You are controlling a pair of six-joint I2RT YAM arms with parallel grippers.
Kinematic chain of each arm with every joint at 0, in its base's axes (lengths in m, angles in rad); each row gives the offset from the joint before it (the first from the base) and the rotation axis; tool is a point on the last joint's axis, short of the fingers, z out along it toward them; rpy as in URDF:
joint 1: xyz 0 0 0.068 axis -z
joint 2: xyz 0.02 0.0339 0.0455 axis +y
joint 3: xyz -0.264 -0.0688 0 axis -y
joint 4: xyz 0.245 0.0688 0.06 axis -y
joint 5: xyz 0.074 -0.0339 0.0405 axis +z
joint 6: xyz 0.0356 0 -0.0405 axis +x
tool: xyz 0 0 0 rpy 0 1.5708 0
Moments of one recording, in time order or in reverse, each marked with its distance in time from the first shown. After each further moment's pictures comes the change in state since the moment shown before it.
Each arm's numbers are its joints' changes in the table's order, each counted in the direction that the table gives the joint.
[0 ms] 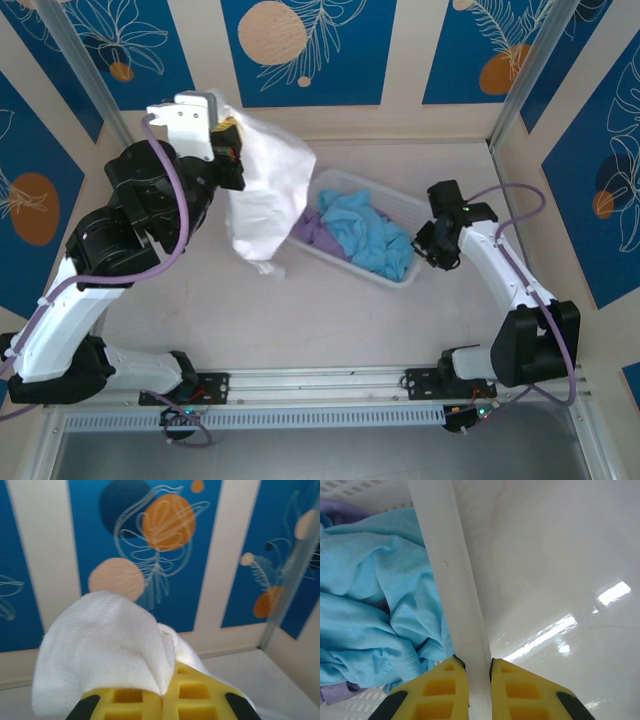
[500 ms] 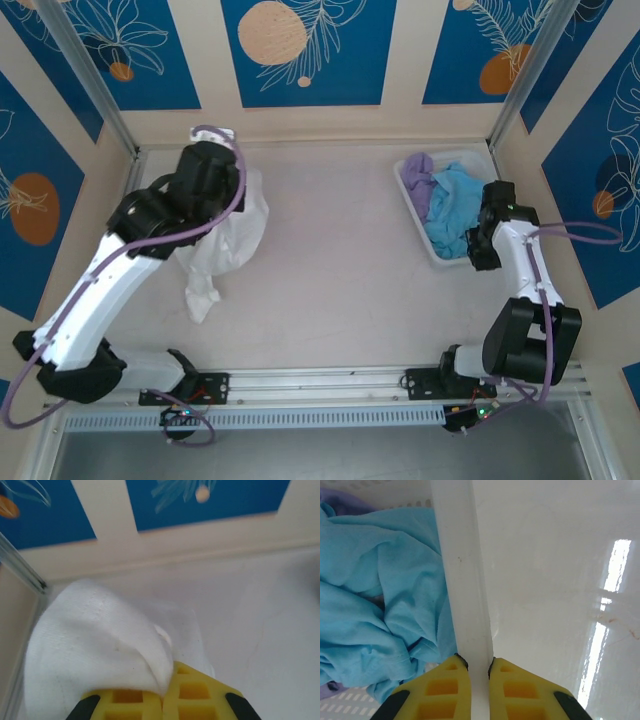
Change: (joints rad) left arm -0.243 0.082 -0.168 -0.382 -0.200 -0.173; right arm 0.334 0.026 0.008 0.002 -0.179 0.366
